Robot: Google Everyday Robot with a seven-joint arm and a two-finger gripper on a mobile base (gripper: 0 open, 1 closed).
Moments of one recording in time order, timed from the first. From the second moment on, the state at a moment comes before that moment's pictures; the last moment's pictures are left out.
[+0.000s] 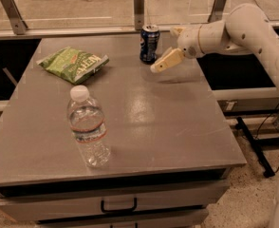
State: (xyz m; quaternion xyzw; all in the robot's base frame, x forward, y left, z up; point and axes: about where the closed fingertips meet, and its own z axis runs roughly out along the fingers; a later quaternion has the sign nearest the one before) arm 0.746 -0.083 0.880 -0.51 0.68 0.19 0.50
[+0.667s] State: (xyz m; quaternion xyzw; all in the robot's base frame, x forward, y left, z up) arm 0.737 -0.023 0.911 -0.51 0.62 0.28 0.53
